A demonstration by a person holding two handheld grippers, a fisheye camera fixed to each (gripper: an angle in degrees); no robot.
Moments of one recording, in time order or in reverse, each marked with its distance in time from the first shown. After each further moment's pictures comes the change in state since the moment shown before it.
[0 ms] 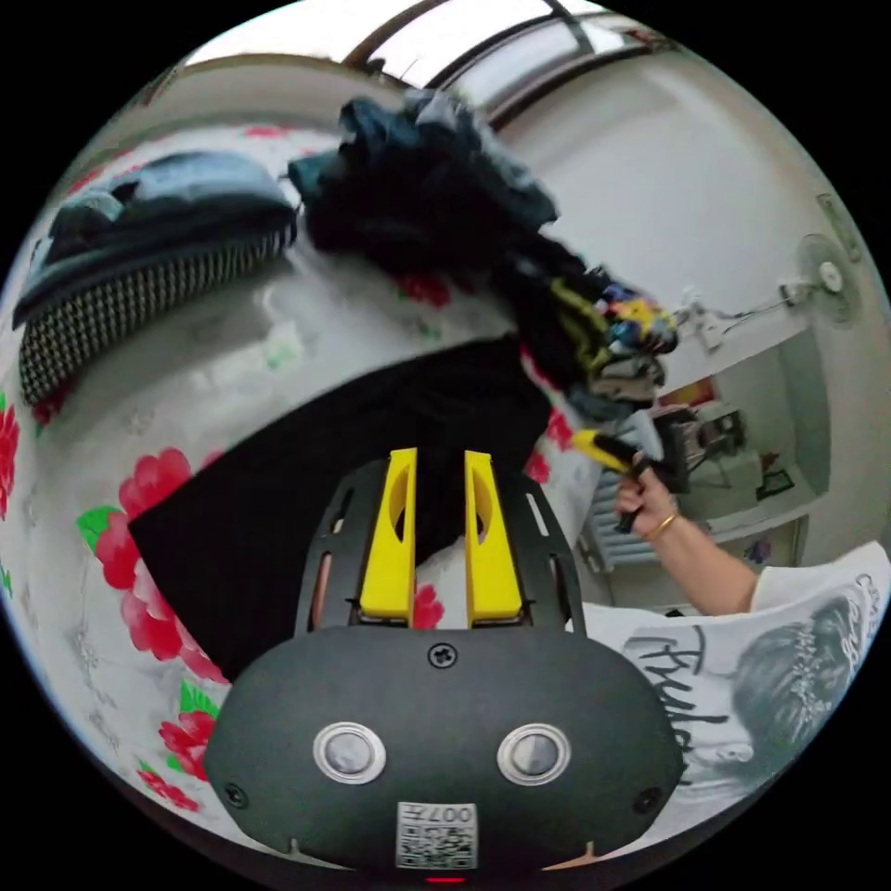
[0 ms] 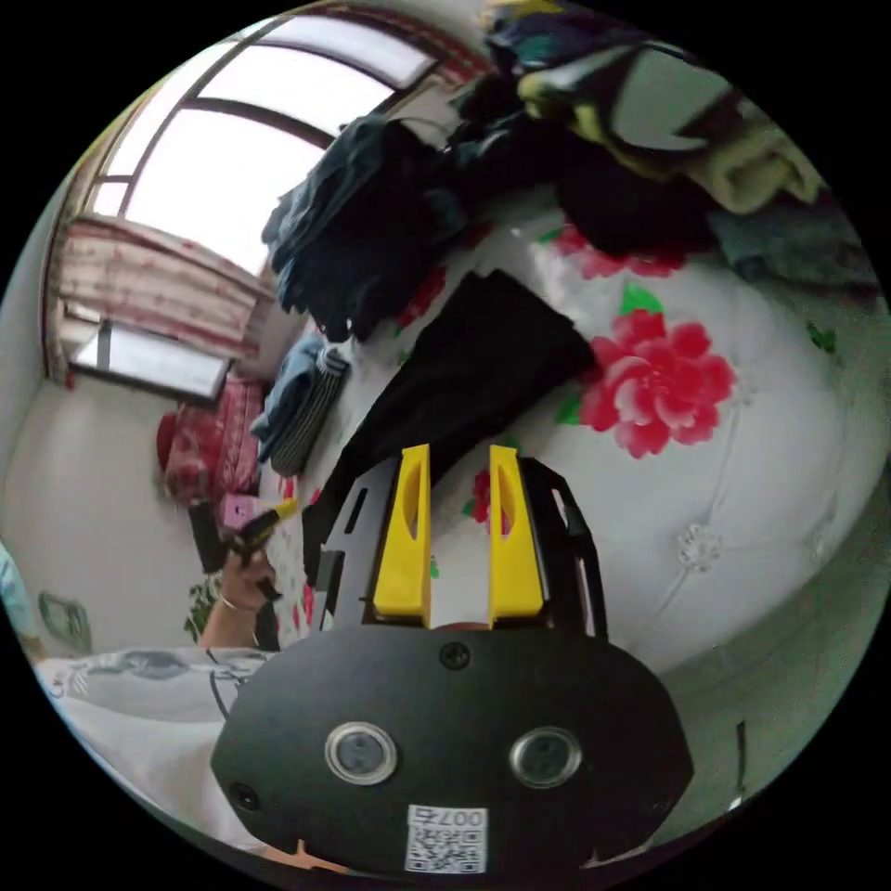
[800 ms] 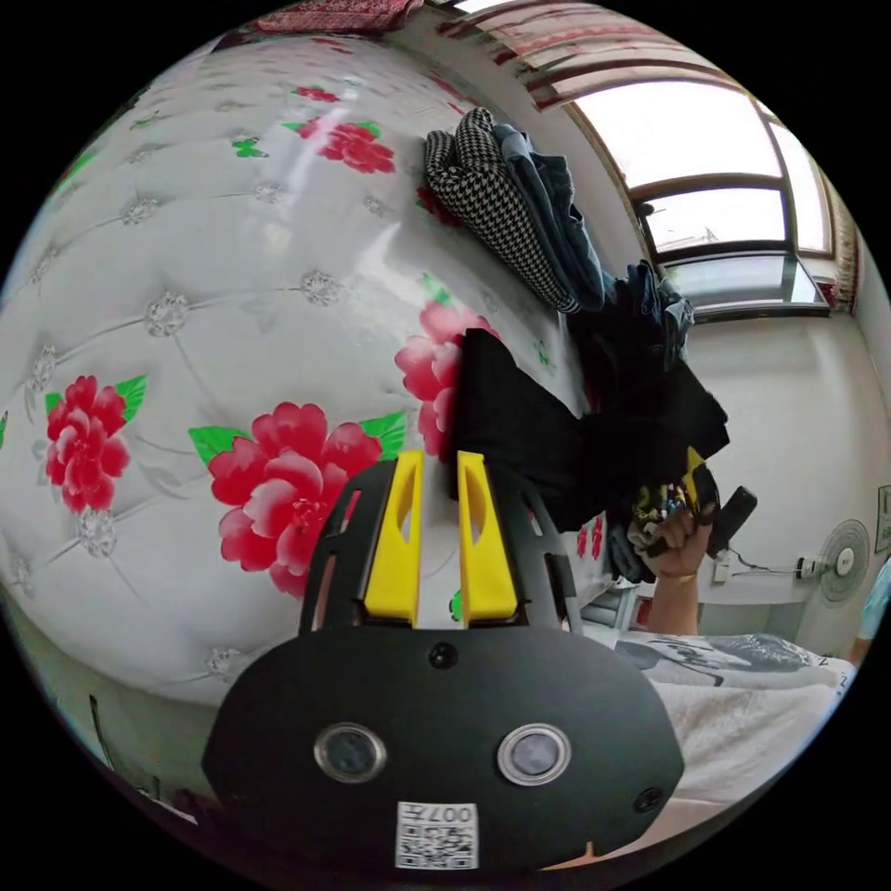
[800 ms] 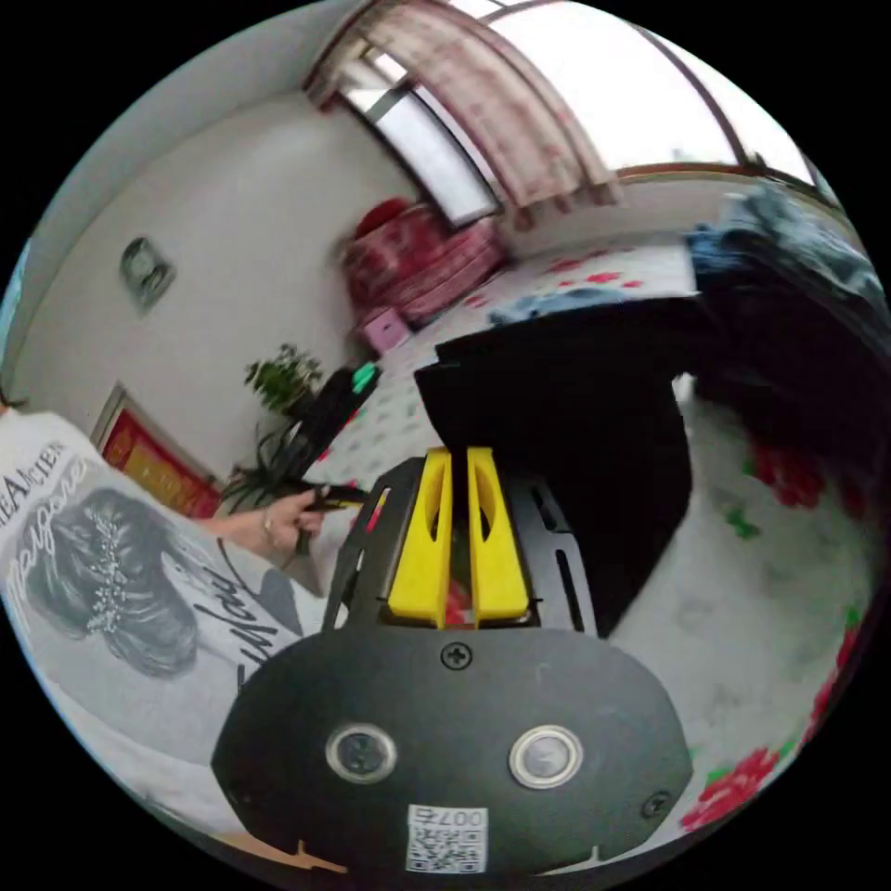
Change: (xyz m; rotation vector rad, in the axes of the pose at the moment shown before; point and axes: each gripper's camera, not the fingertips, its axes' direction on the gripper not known) left arm -0.147 0.179 -0.080 0.313 -0.044 -0.709; right arm -0.213 -0.042 0.084 -0.180 -0.301 -0.839
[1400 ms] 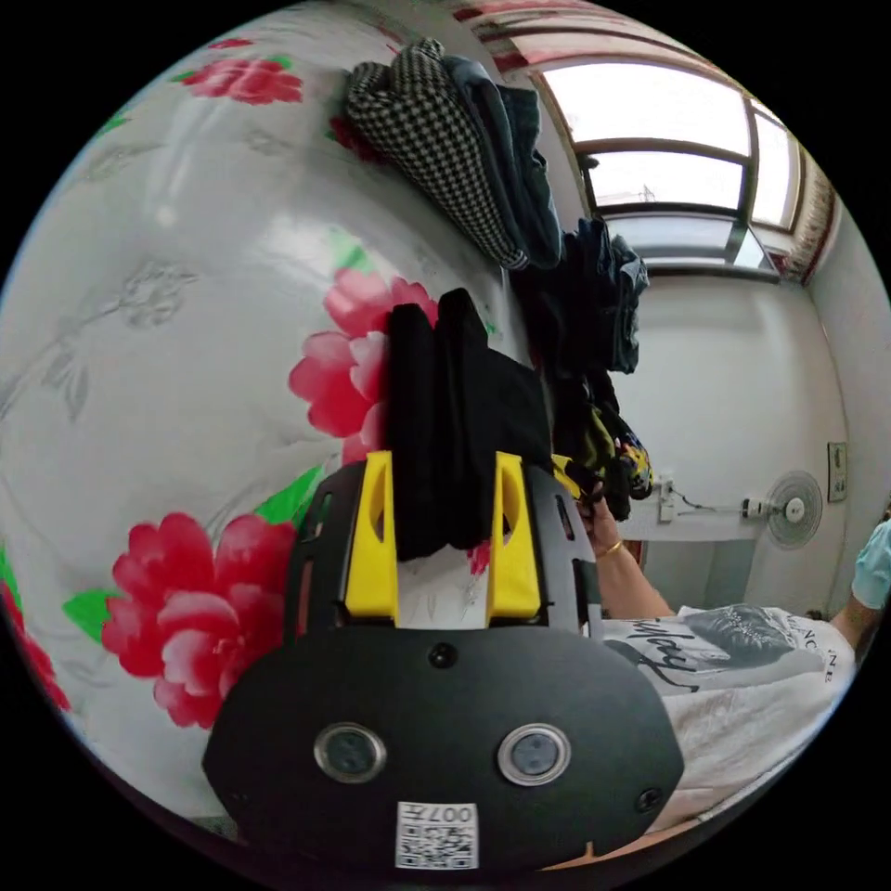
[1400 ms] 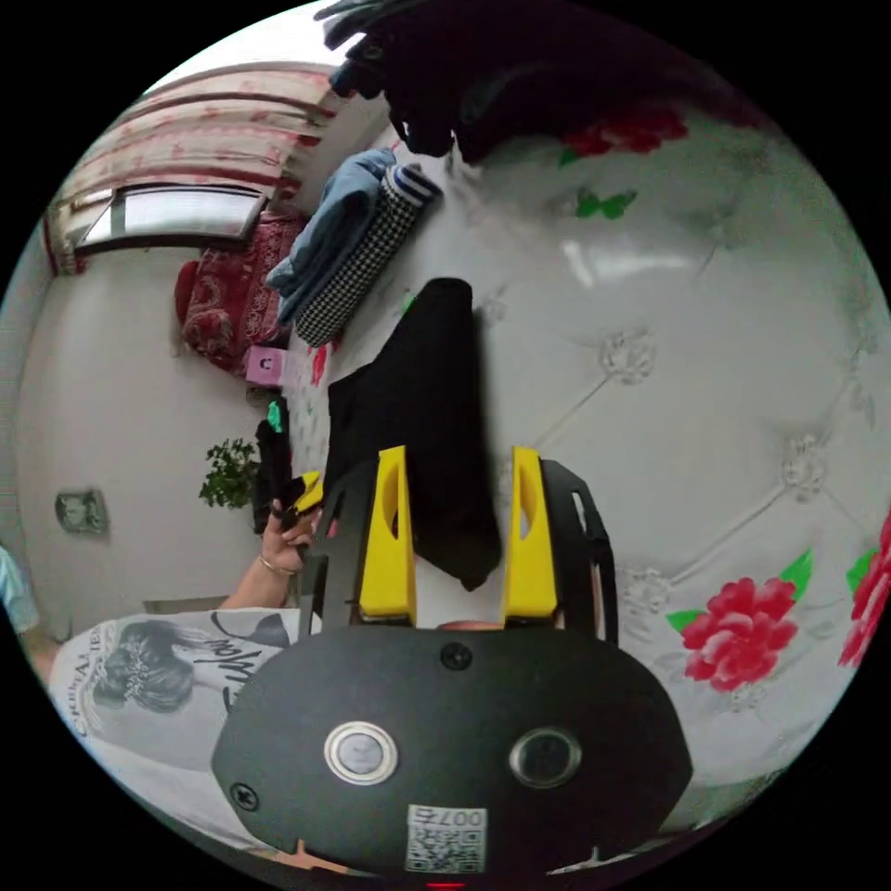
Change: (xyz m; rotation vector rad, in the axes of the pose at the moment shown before) left arm -0.008 -0.081 0.035 -0.172 0.228 0.121; right arm 0.105 0.071 0.115 -0.232 0.018 0.666
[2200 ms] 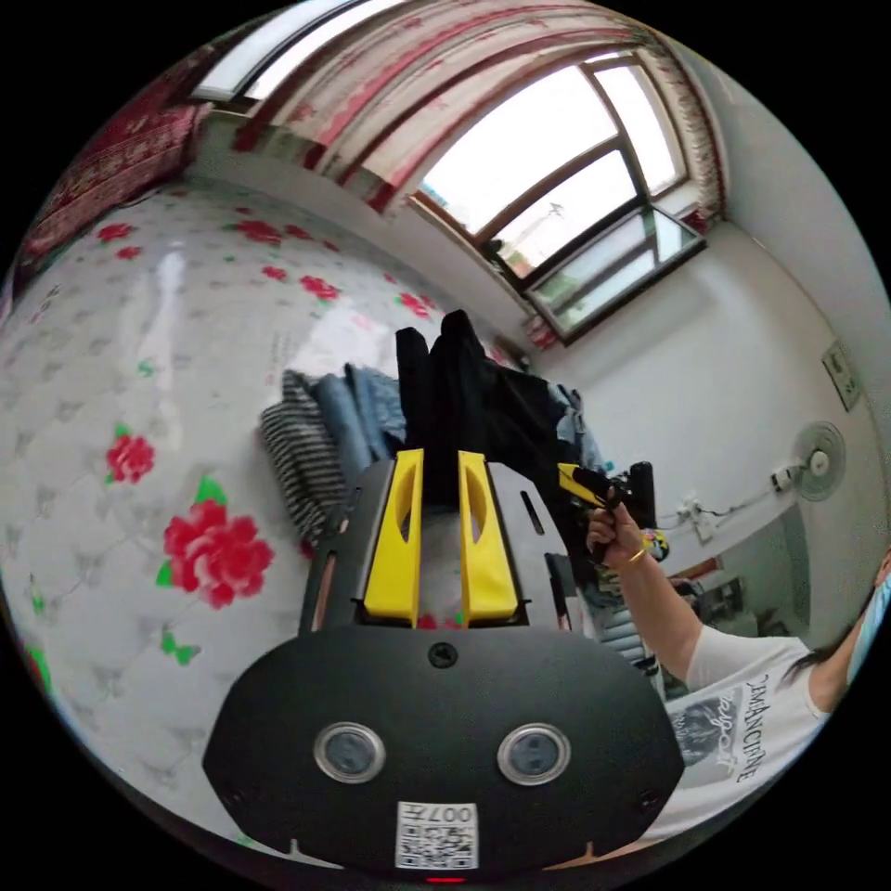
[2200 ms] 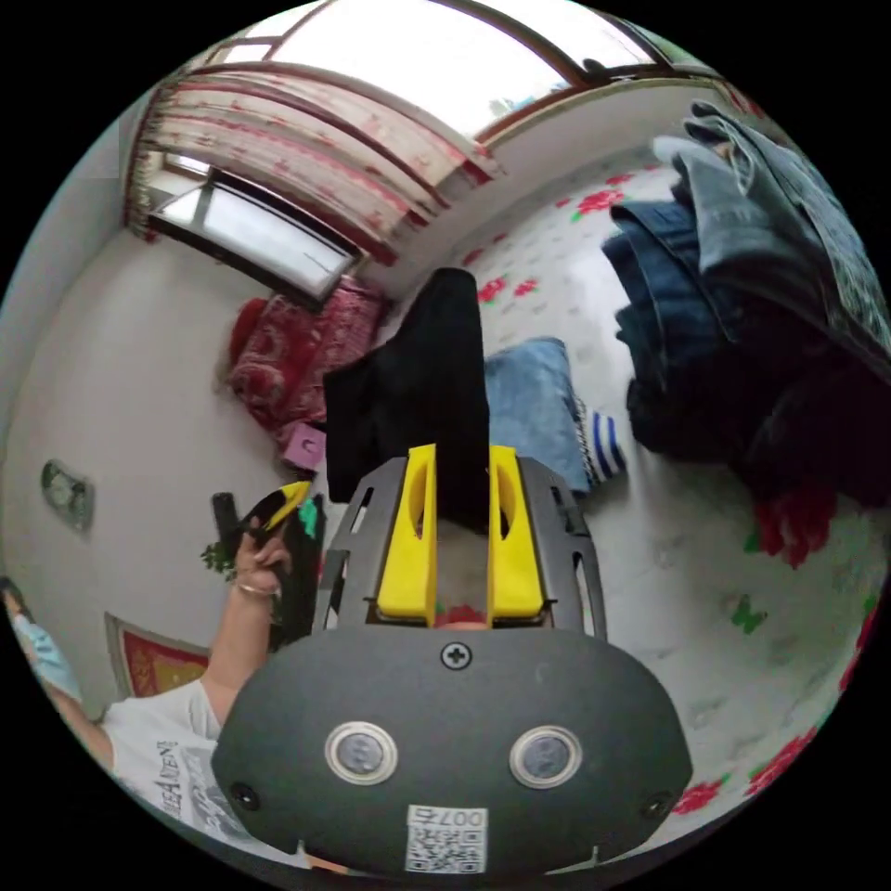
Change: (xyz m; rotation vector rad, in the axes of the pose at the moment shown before) left arm 0.154 -0.225 -0.245 0.307 -0.142 0.352; right arm -0.255 -0.212 0.073 0.278 -0.077 -0.243
